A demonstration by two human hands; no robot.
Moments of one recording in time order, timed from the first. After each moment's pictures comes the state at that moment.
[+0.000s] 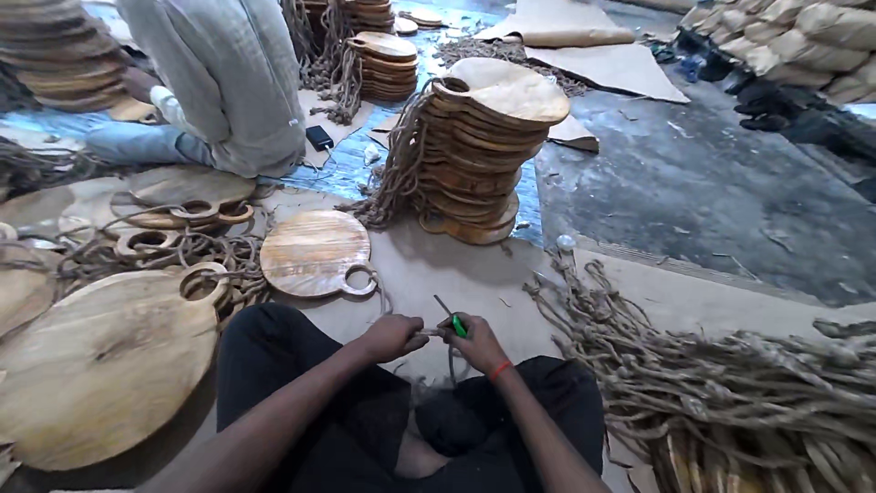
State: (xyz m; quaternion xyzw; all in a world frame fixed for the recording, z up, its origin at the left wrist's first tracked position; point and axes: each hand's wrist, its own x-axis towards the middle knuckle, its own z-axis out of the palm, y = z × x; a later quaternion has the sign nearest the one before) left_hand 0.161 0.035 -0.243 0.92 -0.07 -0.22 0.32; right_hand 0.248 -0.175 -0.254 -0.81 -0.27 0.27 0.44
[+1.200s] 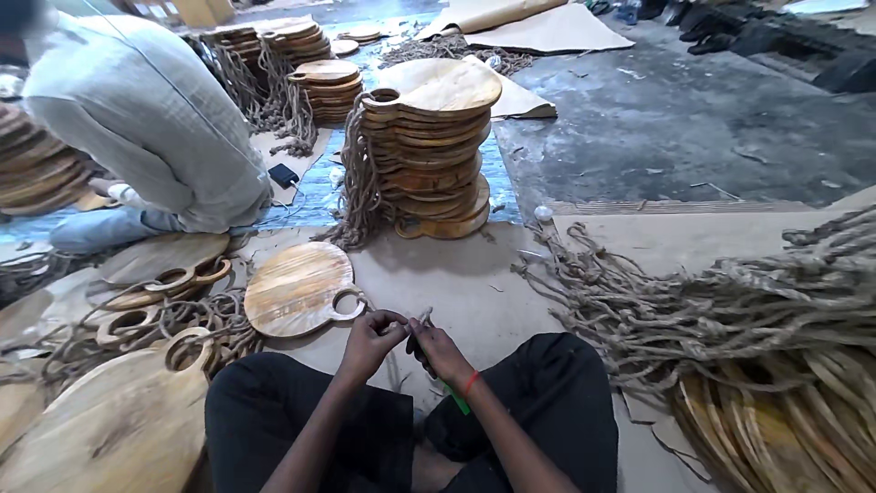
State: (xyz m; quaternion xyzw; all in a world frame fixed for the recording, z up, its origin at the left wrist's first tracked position) left_hand 0.145 0.020 -0.204 0.77 0.13 0.05 0.63; right_hand 0.203 -0.143 -0.235 -0.69 -0.13 0.39 0.60
